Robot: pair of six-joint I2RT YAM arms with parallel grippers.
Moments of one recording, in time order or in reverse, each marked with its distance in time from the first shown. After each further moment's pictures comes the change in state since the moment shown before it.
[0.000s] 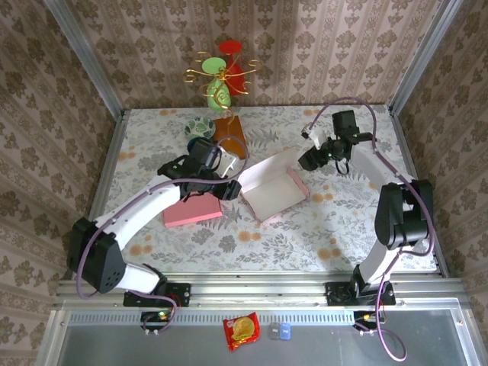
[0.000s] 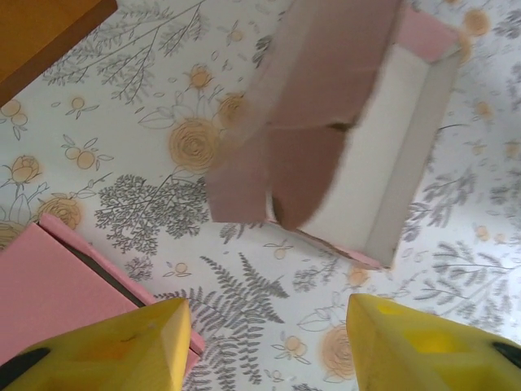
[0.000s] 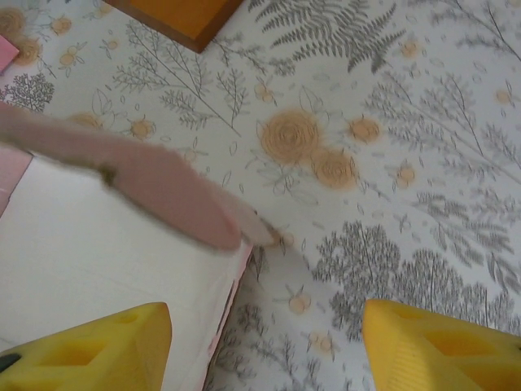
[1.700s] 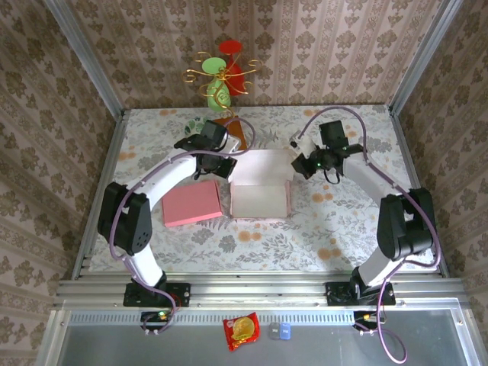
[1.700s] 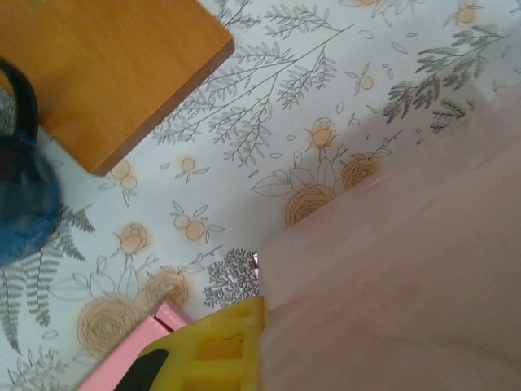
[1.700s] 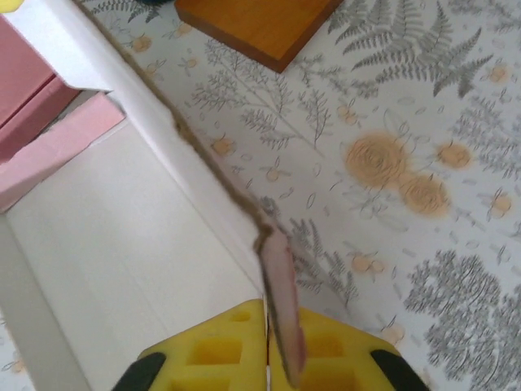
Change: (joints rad) left arm 0.088 0.310 0.269 -0.024 -0.080 0.099; right arm 0.116 -0.133 -0.180 0.119 0.001 0.118
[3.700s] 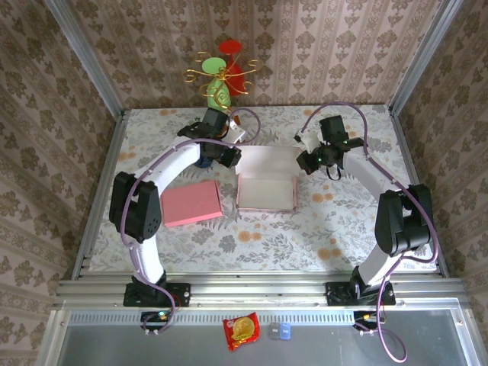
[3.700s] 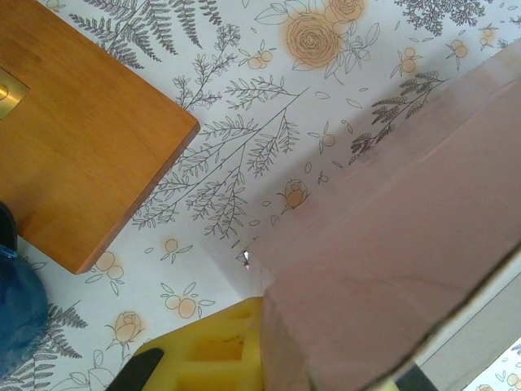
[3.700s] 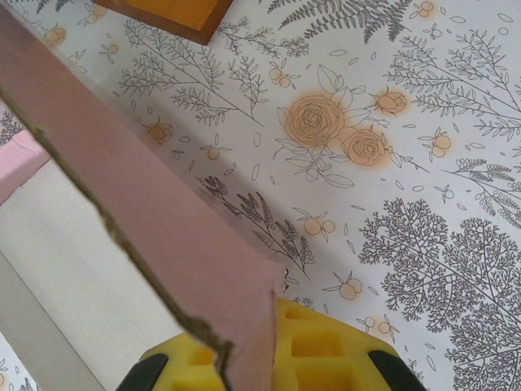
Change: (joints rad) left arm 0.033 0.130 0.183 -0.039 0.123 0.105; right arm -0.011 0.061 0.105 -0.102 0.129 0.105
